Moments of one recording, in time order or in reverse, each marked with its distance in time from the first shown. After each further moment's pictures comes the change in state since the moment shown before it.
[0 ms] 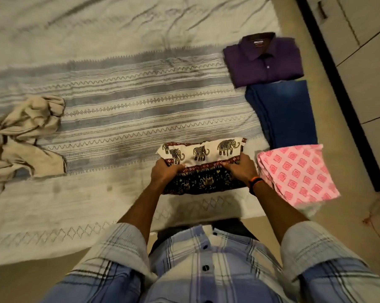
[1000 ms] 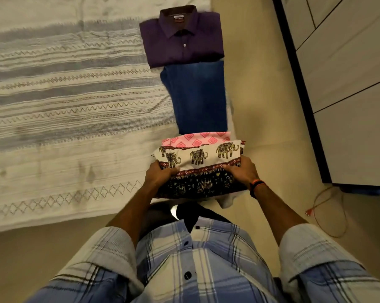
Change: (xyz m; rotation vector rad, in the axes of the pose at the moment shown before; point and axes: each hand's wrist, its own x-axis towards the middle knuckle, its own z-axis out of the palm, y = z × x) left_hand -0.093 0.089 0.368 -0.040 -0.049 -0.097; right_hand 0.077 0.268 -0.301 0.046 -0.075 0.075
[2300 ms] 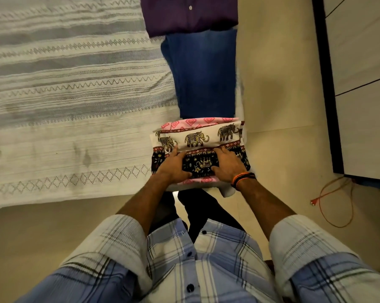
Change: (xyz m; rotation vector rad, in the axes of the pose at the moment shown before) left_hand 0.031 -0.005 0.049 0.764 -0.269 0.293; right_hand 0.043 0.010 0.049 -0.800 -0.245 -0.298
